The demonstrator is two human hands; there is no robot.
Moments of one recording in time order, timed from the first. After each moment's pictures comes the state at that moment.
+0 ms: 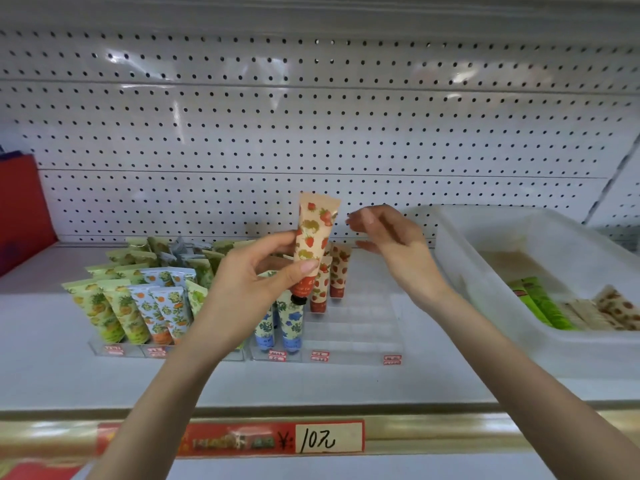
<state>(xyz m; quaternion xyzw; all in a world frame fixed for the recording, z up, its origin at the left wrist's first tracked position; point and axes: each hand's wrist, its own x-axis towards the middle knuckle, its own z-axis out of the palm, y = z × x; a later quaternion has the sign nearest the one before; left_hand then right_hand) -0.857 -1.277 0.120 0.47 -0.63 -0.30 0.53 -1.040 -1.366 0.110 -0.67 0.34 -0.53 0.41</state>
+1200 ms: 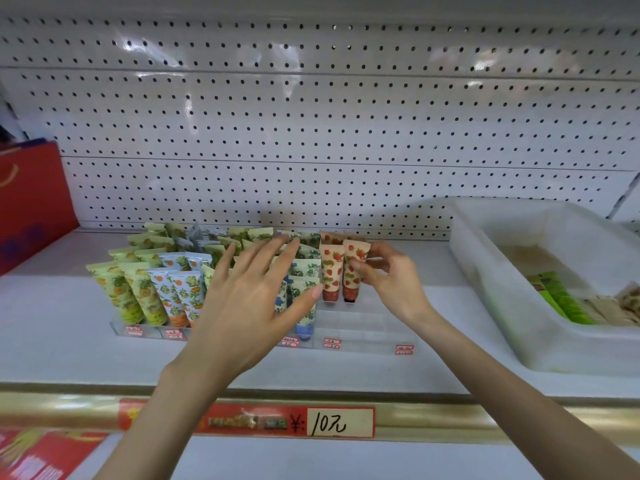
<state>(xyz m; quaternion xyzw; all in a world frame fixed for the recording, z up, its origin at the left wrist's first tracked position) -0.838 -1.264 0.086 0.64 -0.73 0.13 0.19 -1.031 -1.381 0.041 -0.69 0.44 -0.46 0.35</state>
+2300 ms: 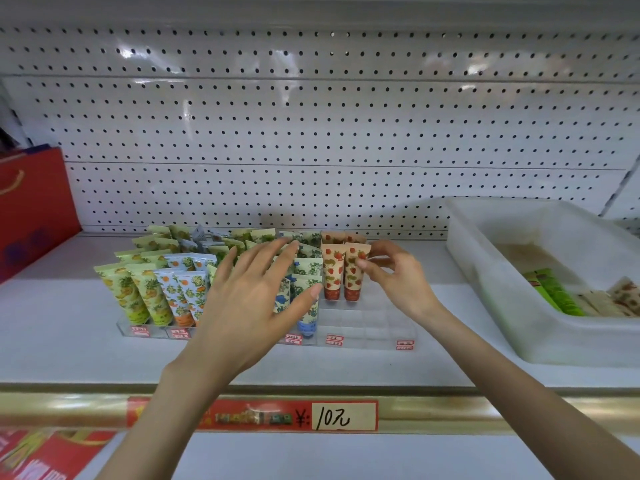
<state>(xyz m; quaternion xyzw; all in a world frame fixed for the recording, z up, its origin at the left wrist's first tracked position) -0.835 -1.257 0.087 0.63 -0.74 0.11 0.21 -1.039 -1.375 0.049 -0.71 0.46 -0.42 0.31</state>
